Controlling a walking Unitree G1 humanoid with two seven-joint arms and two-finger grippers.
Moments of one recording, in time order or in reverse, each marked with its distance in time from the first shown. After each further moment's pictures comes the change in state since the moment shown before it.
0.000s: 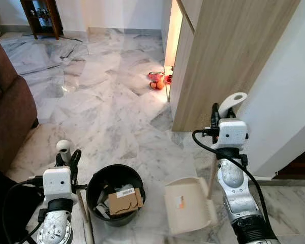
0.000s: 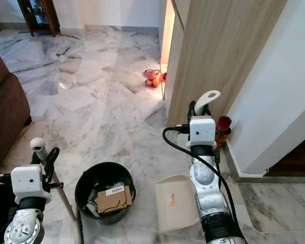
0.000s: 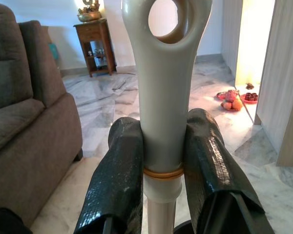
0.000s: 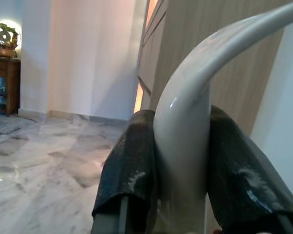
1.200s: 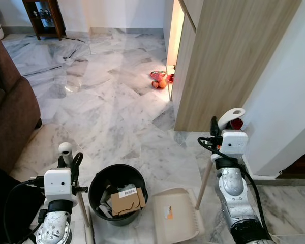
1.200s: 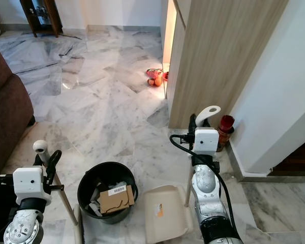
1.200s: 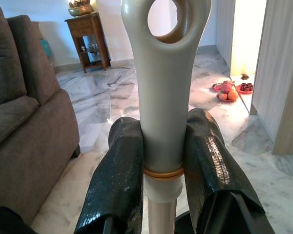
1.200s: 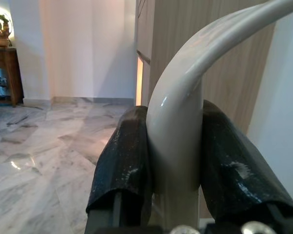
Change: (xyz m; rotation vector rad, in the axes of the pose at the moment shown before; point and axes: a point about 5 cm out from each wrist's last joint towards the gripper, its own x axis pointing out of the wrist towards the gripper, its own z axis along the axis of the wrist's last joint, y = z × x) left arm 0.001 0.000 -0.006 0.006 0.023 -0.044; right arm -0.014 -0.001 -0.030 0.083 0.092 0.014
